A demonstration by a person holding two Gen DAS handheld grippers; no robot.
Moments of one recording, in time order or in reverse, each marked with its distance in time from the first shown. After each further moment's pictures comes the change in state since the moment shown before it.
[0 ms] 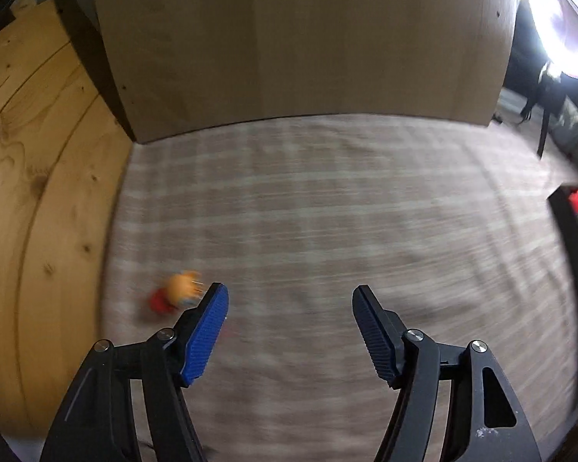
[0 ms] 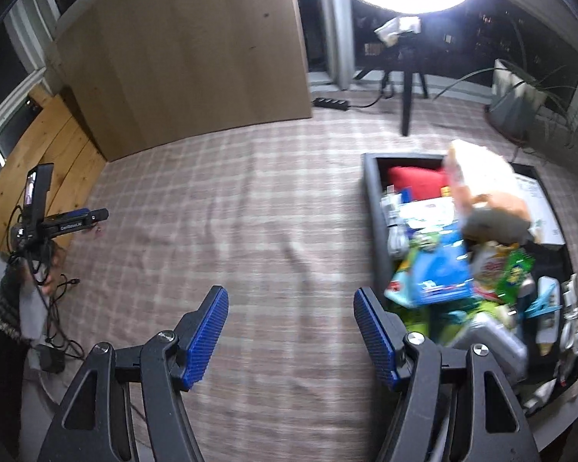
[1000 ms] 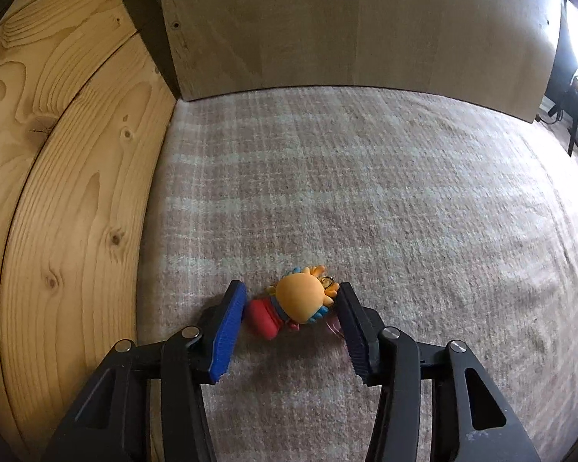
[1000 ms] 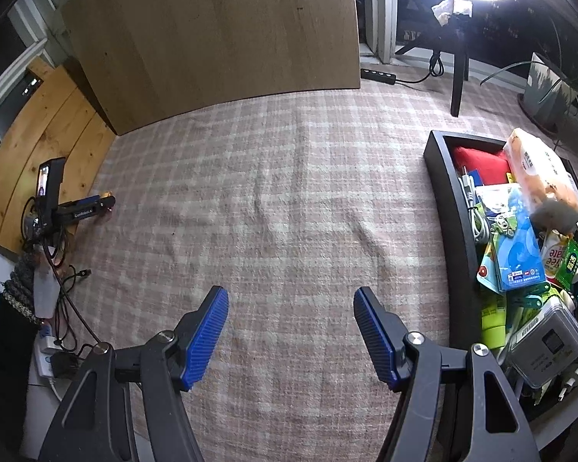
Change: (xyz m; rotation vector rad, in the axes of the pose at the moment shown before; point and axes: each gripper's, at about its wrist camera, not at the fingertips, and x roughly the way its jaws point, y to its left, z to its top) left arm 0.066 0.100 -0.007 -0.030 0.028 -0.013; right arm 0.037 0.068 0.000 -0.005 0.092 0.000
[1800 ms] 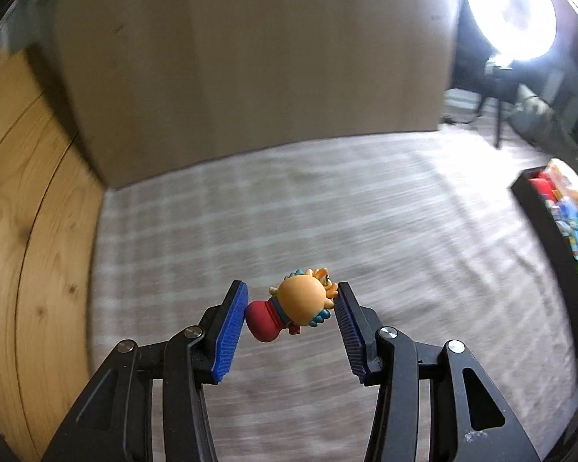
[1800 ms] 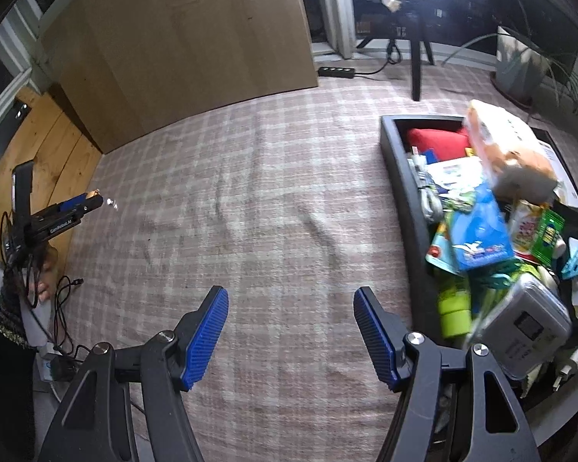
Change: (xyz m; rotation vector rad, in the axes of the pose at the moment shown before) left arm -0.075 -0.144 0.011 0.148 -0.147 -0.097; right arm -0.016 -0.061 -0.015 0.077 -0.028 0.013
